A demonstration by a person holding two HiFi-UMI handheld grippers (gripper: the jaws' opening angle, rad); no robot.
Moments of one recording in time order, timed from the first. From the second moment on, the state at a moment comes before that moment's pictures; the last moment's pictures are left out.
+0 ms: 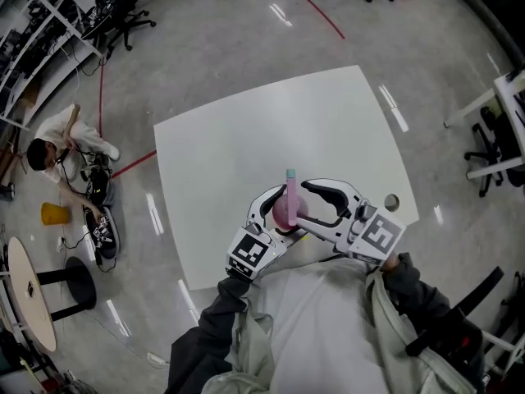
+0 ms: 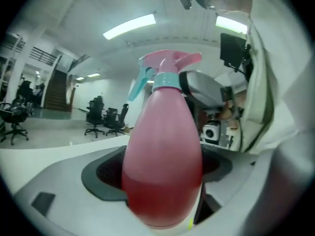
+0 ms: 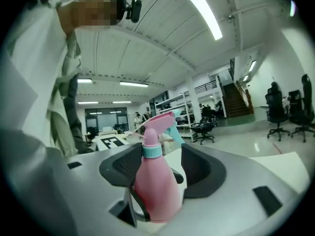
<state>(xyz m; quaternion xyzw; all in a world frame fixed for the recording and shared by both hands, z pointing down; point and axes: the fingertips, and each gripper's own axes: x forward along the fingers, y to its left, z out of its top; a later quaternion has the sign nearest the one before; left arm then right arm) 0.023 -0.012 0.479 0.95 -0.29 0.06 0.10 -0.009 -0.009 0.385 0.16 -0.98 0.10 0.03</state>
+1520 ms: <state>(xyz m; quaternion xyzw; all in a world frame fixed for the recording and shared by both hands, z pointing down) 0.039 0.011 0.454 0.99 -0.06 0.11 0.11 -0.026 0.004 0.338 0.00 -1.00 0.06 0.03</state>
